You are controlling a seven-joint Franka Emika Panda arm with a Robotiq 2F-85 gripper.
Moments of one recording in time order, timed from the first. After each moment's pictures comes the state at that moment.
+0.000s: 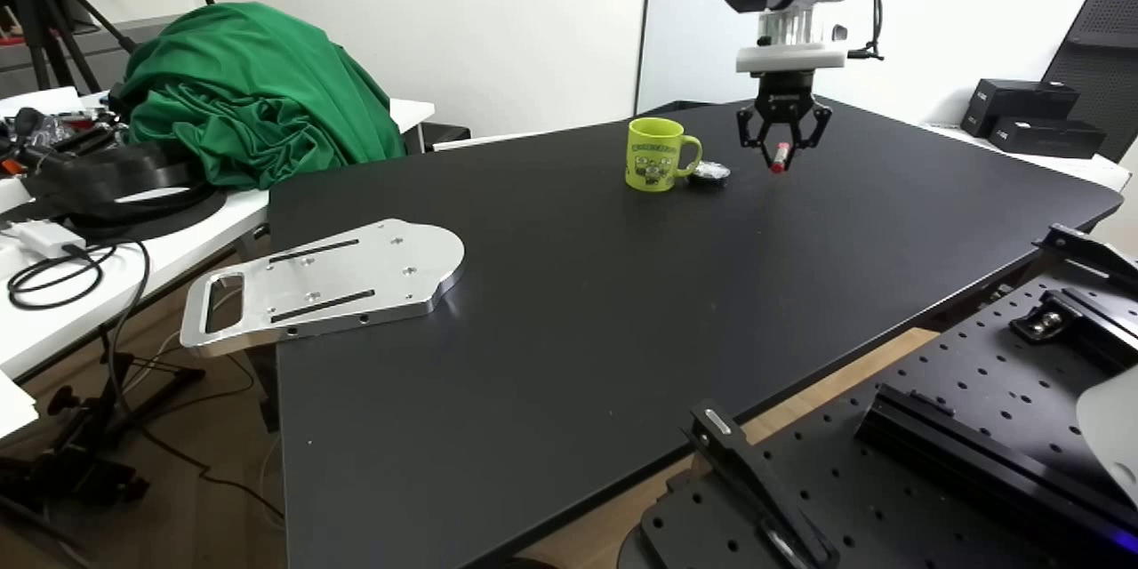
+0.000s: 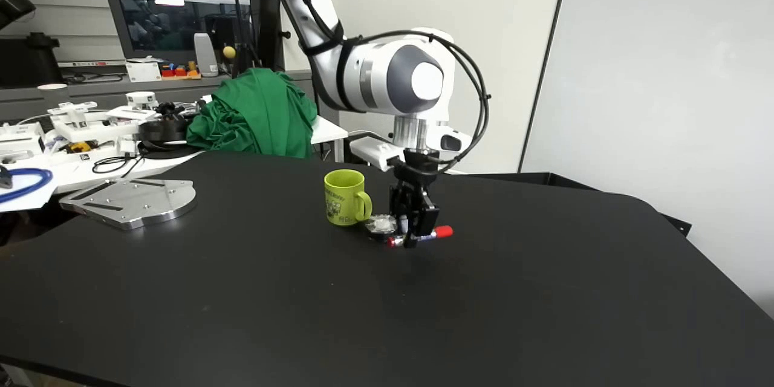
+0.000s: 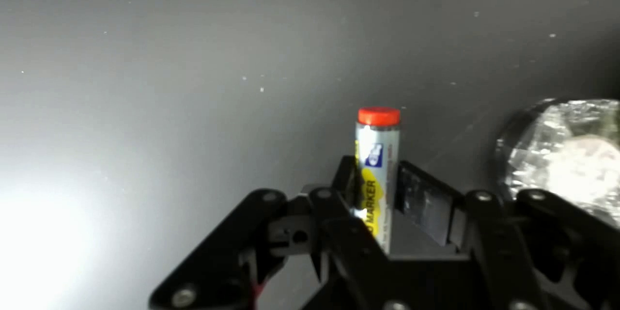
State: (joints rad) arm -0.08 0.71 -0.31 -1.93 0.20 2.39 0.48
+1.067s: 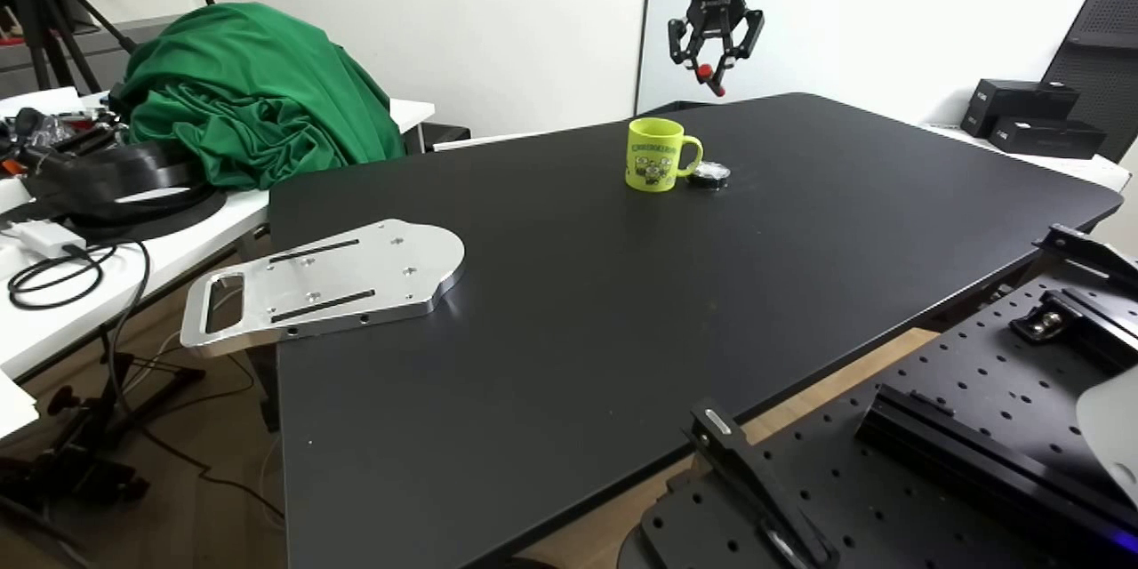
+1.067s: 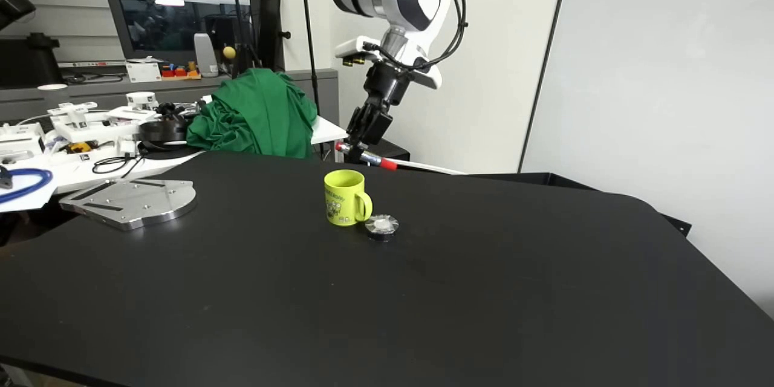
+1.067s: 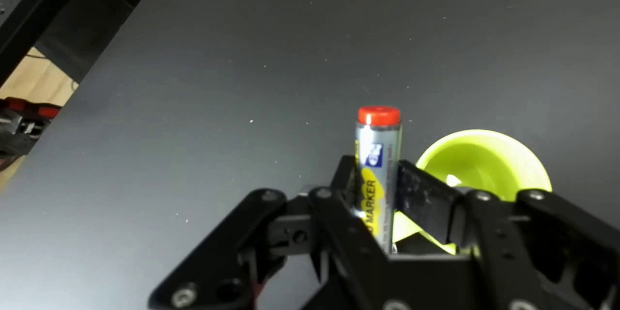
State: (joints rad) arm -0.14 0.76 -0.18 -1.42 0.33 1.64 0.61
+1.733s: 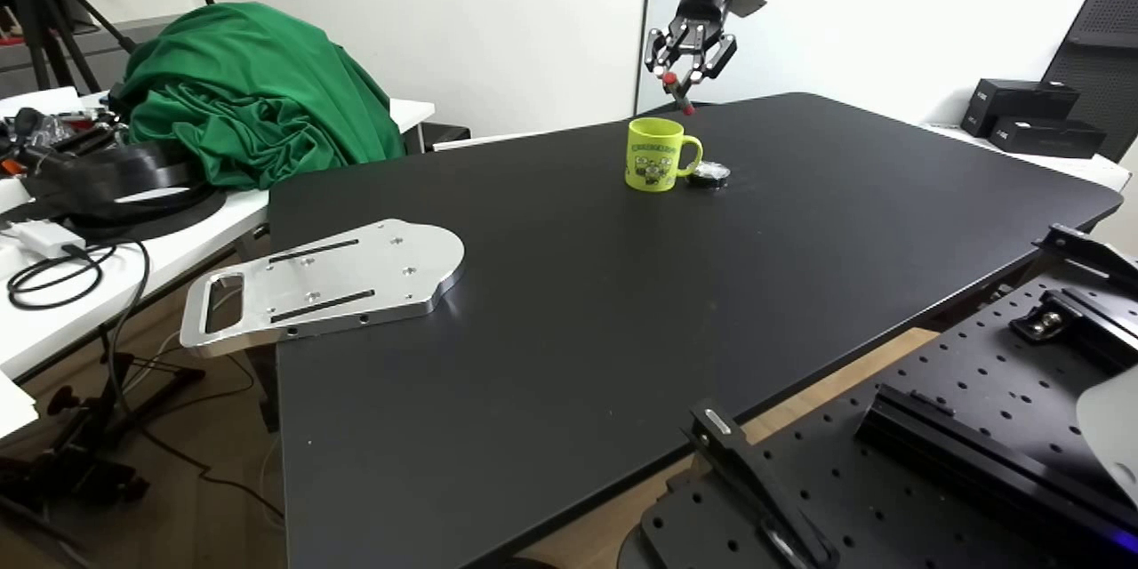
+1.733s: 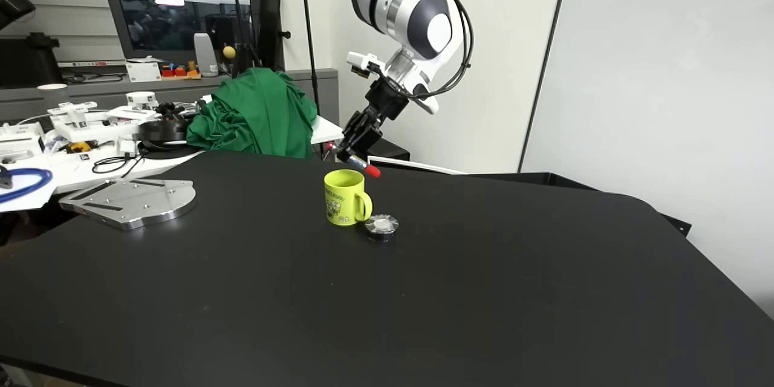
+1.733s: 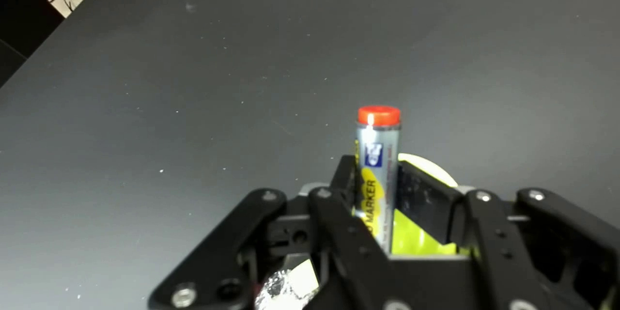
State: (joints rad) arm -0.23 0.89 -0.11 -1.30 0.53 1.60 0.60
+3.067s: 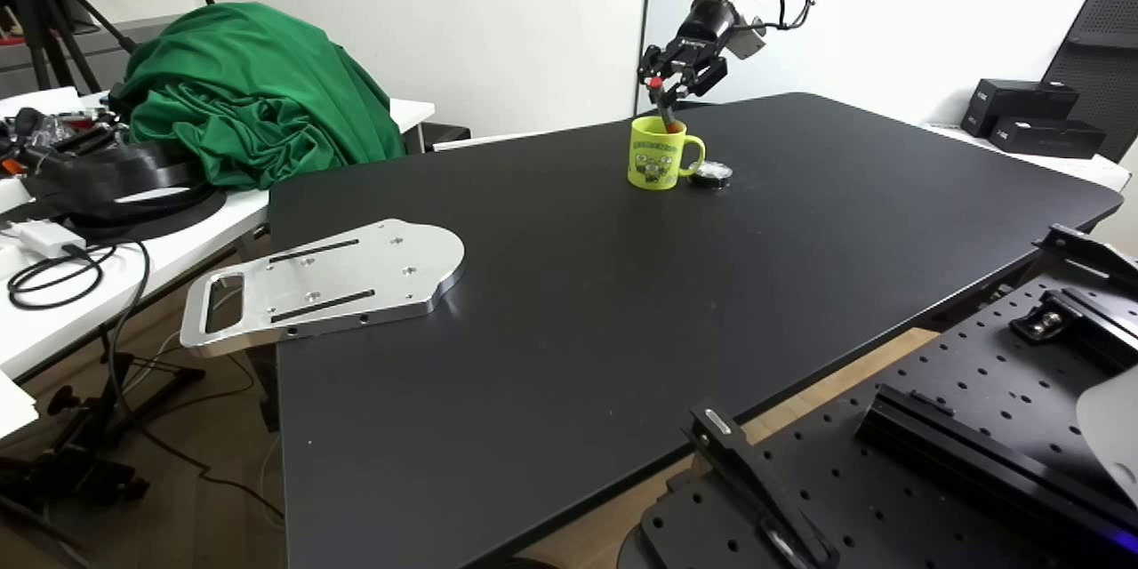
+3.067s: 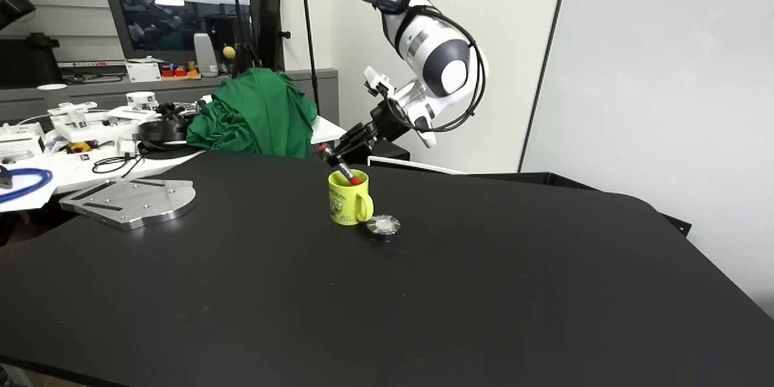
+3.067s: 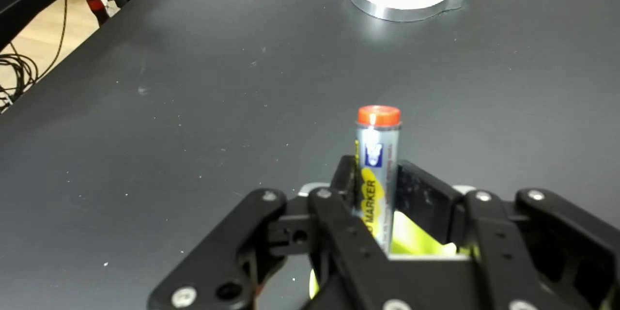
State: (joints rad) arm -0.31 1.03 -0.09 -1.19 0.74 1.47 0.63
